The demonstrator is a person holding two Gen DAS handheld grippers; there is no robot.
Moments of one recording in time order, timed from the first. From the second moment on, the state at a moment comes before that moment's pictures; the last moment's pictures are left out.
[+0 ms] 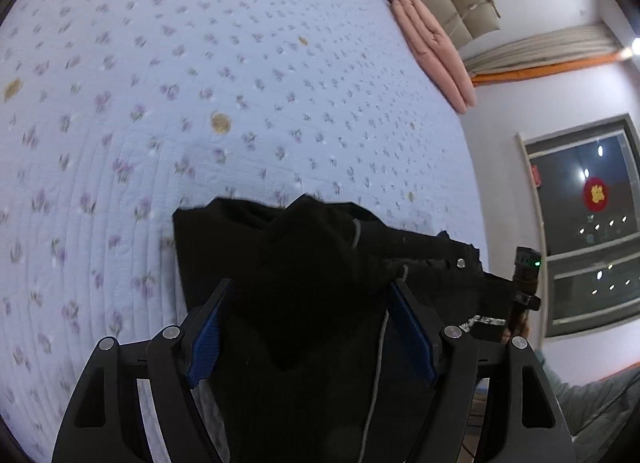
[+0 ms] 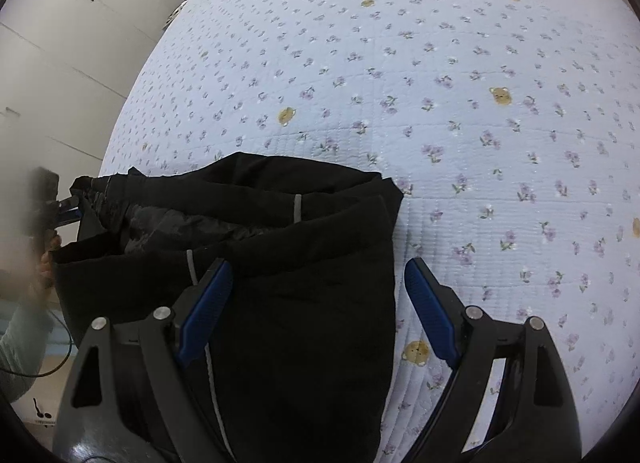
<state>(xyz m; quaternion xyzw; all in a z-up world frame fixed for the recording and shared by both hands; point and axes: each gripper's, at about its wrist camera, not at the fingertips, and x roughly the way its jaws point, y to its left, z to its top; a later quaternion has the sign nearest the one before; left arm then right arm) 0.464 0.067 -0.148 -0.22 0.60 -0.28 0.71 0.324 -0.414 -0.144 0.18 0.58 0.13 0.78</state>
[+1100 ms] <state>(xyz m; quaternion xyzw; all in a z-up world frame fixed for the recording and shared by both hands) 0.507 0.075 -0.165 -0.17 0.56 -0.09 0.80 0.413 -0.374 -0.178 0.02 0.57 -0.04 0.82</state>
